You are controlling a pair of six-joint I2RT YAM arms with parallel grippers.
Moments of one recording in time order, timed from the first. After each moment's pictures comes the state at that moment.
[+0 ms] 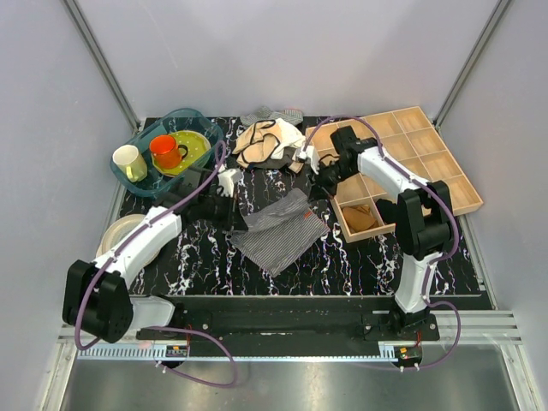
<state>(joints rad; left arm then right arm) -0.35 1.28 0.93 -0.57 0.56 -0.22 0.34 1.94 1.57 -0.85 -0.78 -0.79</state>
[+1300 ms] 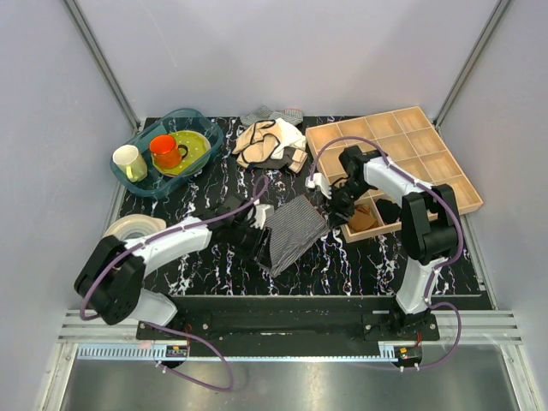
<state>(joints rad) -0.67 1.44 0.79 -0.46 0.52 -0.37 0.31 1.88 1.36 -1.01 -0.61 -1.04</state>
